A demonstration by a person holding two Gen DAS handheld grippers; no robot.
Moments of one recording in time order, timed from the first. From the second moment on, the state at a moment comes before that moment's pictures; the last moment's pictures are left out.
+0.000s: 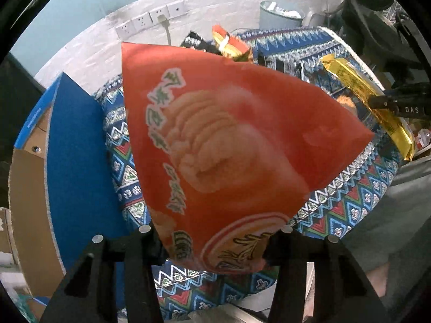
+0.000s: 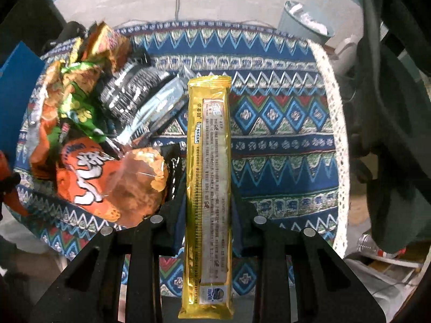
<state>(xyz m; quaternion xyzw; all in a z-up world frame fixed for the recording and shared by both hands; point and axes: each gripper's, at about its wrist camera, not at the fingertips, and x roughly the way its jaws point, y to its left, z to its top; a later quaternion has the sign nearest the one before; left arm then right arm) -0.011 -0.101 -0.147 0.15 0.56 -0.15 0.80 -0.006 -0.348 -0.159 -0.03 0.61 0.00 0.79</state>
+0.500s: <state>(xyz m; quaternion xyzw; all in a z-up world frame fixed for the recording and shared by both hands) -0.006 -0.066 -0.084 0.12 0.52 -0.12 0.84 0.004 -0.312 -0.081 -0.04 0.54 0.04 0.84</state>
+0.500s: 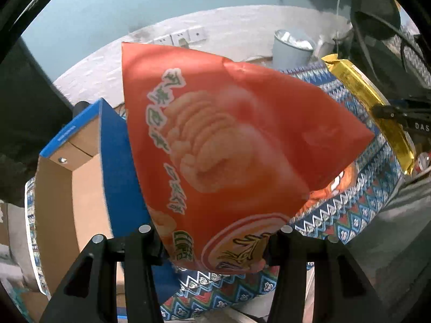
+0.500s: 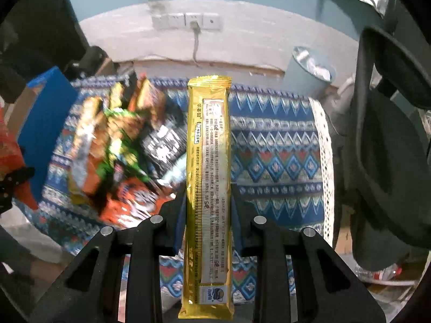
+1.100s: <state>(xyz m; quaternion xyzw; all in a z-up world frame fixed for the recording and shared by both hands) 0.009 -0.023 -0.031 0.10 0.48 -0.09 0.87 0.029 -0.231 -0.031 -0.04 0.50 0.11 0.86</state>
